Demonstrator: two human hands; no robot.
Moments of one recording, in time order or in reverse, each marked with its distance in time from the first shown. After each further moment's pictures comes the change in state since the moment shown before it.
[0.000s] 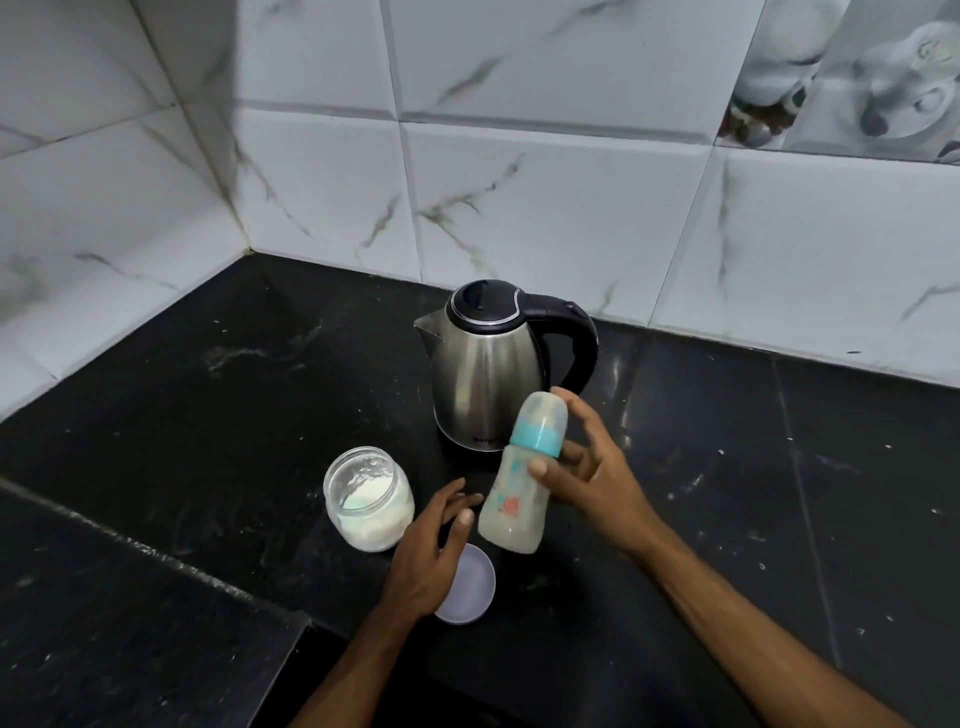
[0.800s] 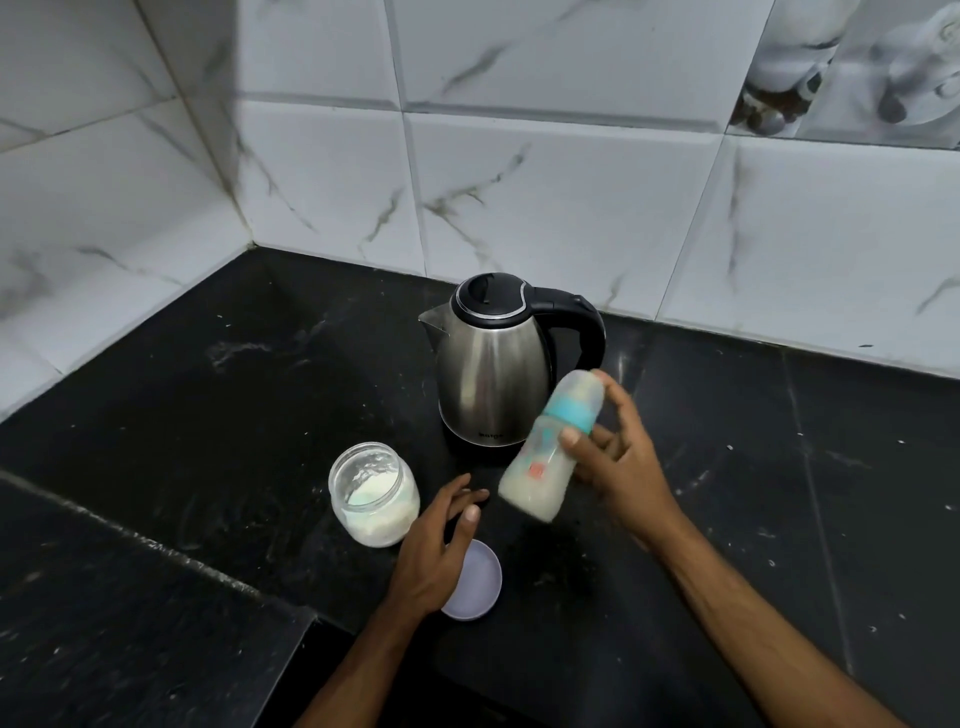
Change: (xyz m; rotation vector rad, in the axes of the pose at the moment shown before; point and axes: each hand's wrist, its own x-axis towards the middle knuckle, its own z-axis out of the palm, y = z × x) left_hand 0.000 -0.003 0.001 -0.013 0.000 -0.023; right_hand 0.006 0.001 -0.008 0.116 0.161 -0.048
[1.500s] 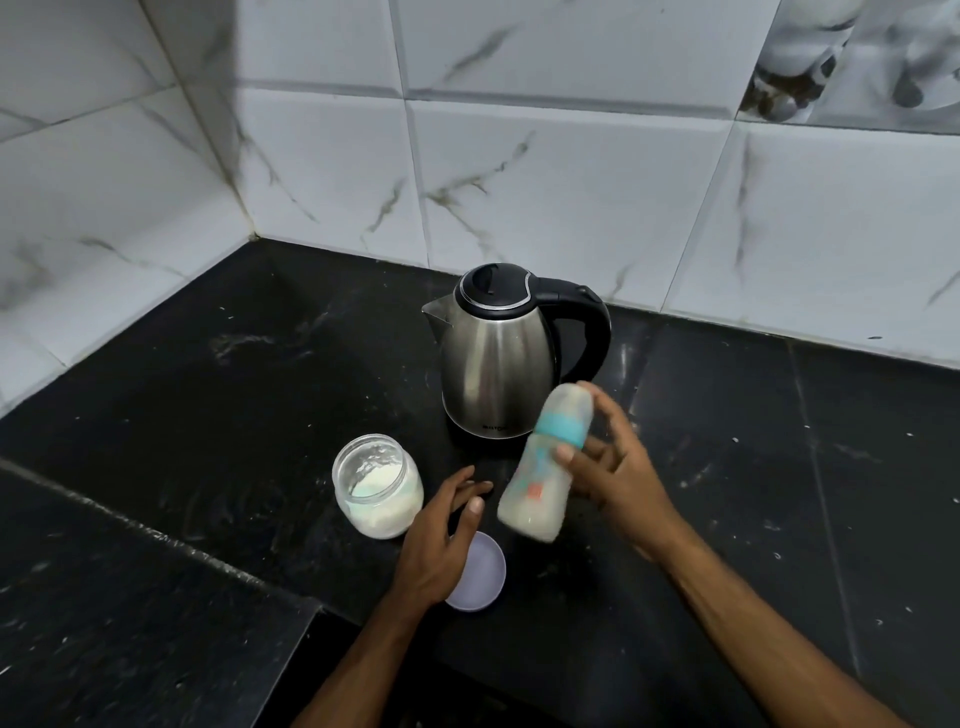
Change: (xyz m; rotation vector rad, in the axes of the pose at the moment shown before) left_hand -0.001 0.001 0.000 -0.004 0.008 0.007; right_hand -0.008 0.012 -0.002 -0.023 -0.085 0.071
